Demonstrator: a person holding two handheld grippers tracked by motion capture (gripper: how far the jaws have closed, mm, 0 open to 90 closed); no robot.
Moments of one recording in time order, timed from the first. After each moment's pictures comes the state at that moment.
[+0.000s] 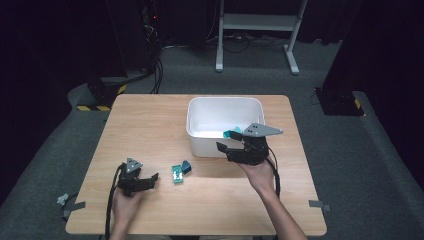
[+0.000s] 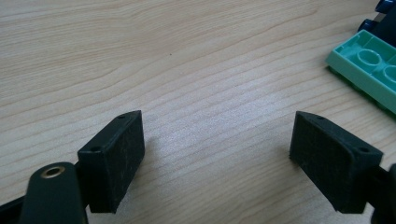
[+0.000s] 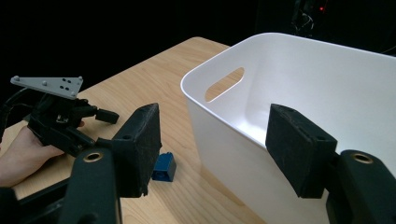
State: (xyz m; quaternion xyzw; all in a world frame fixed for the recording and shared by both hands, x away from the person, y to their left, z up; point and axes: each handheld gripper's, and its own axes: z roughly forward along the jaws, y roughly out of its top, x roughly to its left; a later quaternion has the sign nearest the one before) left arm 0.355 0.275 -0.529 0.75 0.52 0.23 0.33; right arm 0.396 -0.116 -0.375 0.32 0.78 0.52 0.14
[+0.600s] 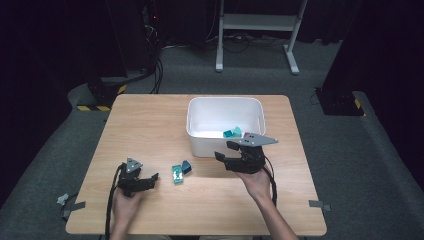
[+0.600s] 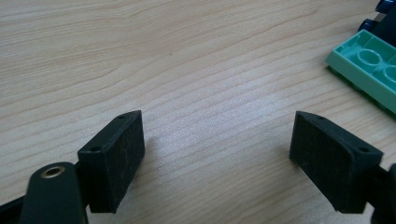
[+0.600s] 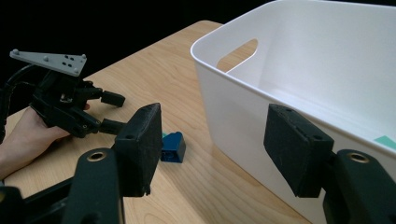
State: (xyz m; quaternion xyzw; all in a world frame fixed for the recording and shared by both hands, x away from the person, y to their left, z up) left arm 0.355 0.275 -0.529 0.75 0.52 0.23 0.33; right arm 0.387 -0.113 -0.404 0.32 0.78 0.52 0.12
